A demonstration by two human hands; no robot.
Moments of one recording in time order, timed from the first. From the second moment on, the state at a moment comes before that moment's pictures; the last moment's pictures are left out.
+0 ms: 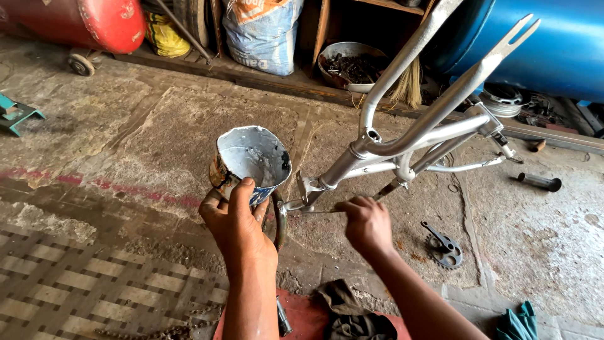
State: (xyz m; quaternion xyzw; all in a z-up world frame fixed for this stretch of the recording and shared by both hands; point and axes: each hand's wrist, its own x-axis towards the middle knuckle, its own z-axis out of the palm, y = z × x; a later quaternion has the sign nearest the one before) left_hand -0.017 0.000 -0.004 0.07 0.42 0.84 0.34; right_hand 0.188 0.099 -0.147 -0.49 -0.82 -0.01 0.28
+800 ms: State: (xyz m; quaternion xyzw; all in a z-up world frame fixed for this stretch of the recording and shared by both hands) left_hand -0.016 0.002 -0.006 0.06 0.43 0.84 0.34; right_hand 0.212 0.146 -0.177 -0.49 -0.80 0.17 0.30
